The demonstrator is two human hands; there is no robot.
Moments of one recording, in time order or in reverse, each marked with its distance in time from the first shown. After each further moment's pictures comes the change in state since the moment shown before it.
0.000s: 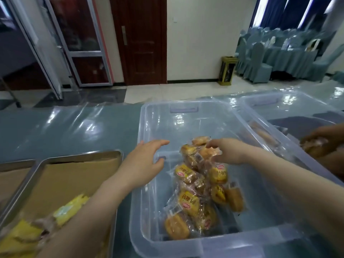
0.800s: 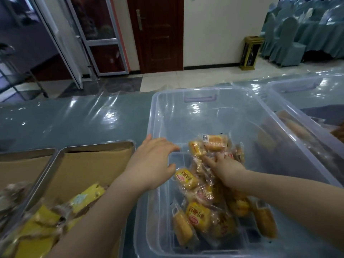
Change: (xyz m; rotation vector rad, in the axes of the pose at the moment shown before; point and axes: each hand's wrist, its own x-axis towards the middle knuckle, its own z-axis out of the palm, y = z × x) left_hand 0.007 -0.009 0.014 0.315 -0.026 0.053; right_hand 0.041 -0.014 0.107 -0.371 -0.139 -0.027
